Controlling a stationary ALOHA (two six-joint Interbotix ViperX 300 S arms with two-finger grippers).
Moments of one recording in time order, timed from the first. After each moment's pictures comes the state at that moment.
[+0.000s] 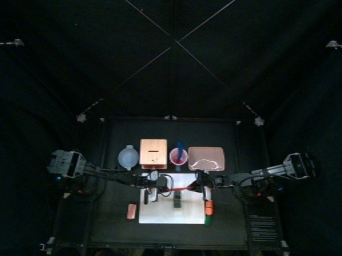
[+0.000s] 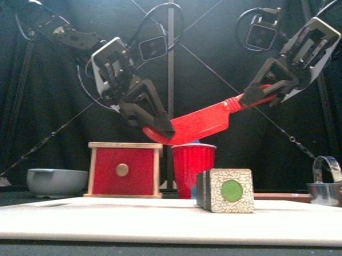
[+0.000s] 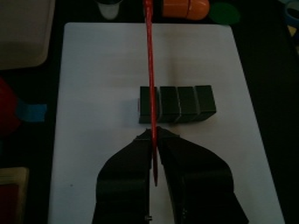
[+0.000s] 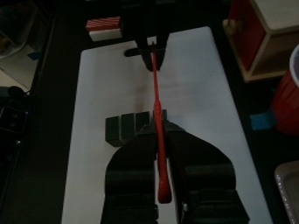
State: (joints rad) left arm -0.08 0.03 0.66 -0.09 -0.02 0.00; right arm 0.14 -0.38 1.02 0.27 -0.16 0.03
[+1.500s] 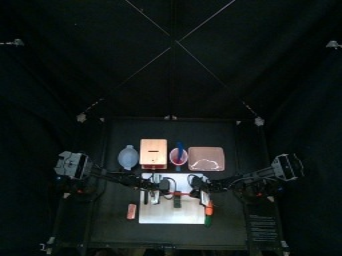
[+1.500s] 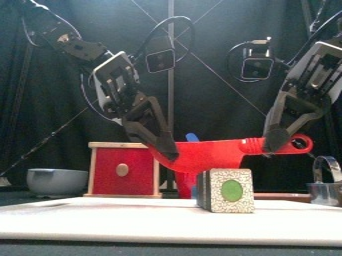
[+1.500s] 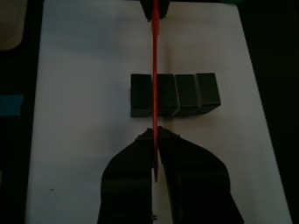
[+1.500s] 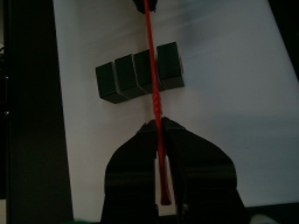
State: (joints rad) left arm -0.10 0.13 0.63 -0.11 -0.02 0.00; right arm 0.18 -0.21 0.98 0.38 -0.01 0.03
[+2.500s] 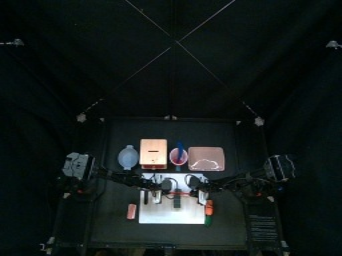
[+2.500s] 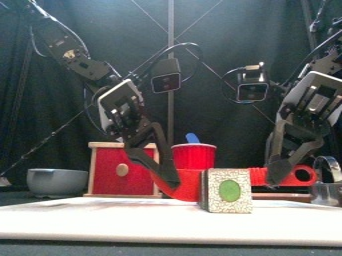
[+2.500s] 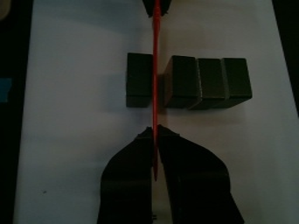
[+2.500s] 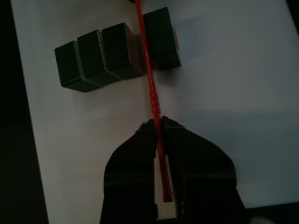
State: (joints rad) left arm -0.09 0.22 0.61 -0.12 -0.03 0.00; right arm 0.11 -0.10 0.97 0.37 0.01 0.02
